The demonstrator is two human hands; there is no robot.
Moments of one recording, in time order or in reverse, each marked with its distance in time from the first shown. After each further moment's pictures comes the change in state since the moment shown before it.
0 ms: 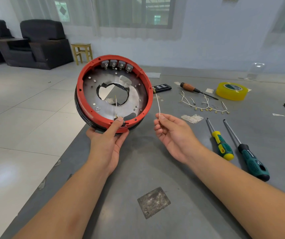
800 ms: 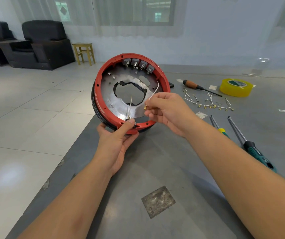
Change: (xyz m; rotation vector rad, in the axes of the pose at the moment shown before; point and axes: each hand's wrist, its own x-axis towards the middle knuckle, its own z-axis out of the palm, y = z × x) left_hand 0.002 -0.004 -0.001 0.131 -0.114 -0.062; right_hand 0.016 -0.040 0.047 -0.480 -0.110 -0.066
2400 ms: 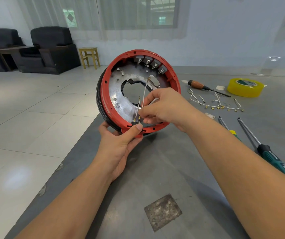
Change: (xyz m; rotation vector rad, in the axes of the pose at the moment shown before) left_hand 0.000 -0.003 -0.002 0.100 -0.082 0.013; right_hand 0.016 -0.004 0.008 -0.440 -0.026 -0.008
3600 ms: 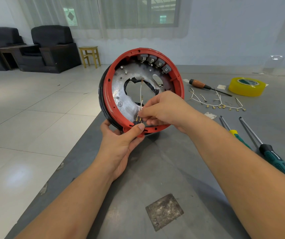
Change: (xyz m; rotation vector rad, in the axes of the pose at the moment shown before) left_hand 0.003 -0.005 -0.004 0.048 -0.009 0.009; right_hand 0.002 0.004 0.004 -0.148 -0.050 0.021
